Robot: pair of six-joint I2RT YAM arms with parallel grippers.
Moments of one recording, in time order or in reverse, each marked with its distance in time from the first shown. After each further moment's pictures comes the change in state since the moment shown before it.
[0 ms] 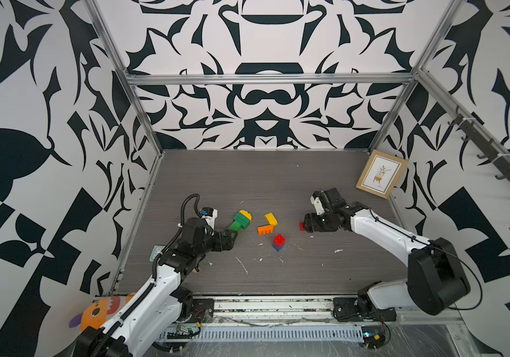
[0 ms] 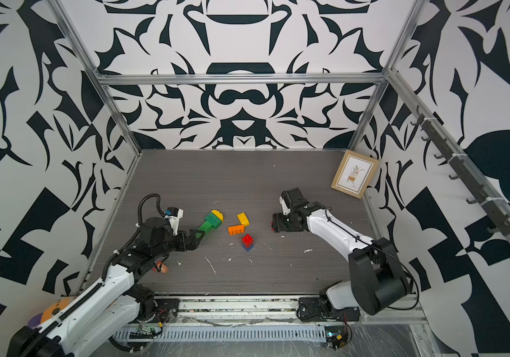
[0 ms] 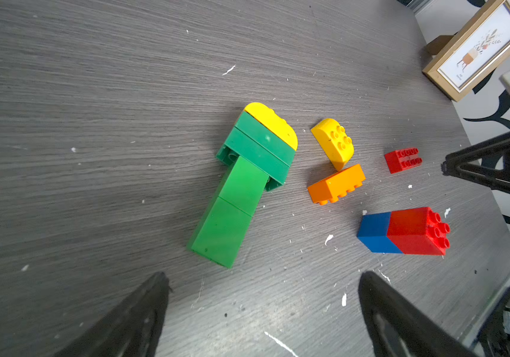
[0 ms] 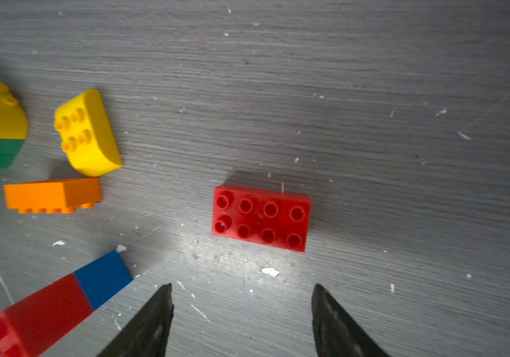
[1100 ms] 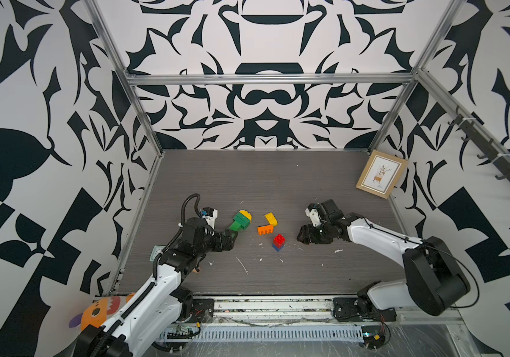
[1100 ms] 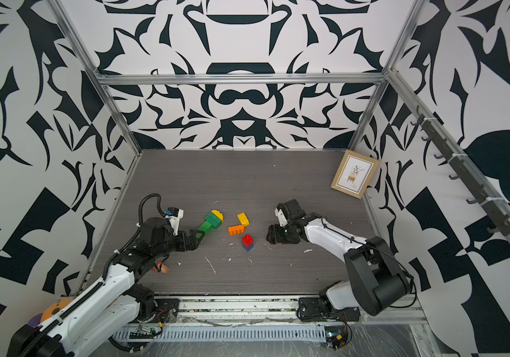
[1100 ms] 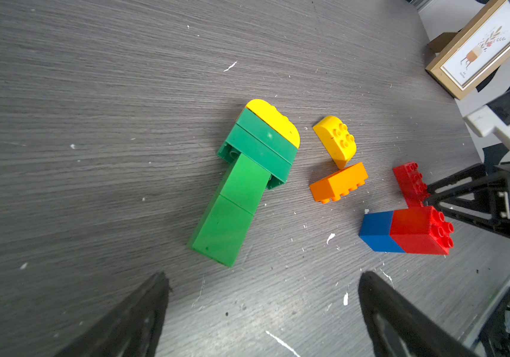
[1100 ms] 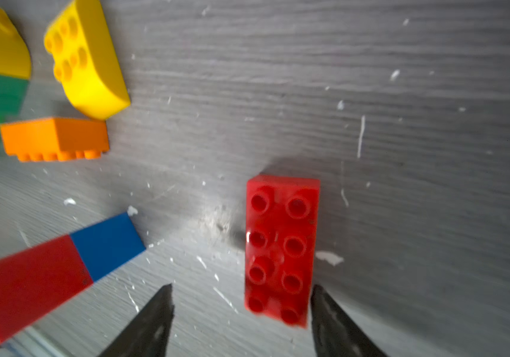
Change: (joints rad) left arm 0.000 0.008 0.000 0.000 0.000 0.000; right arm 0.090 -0.049 -0.154 0.087 -0.085 0.053
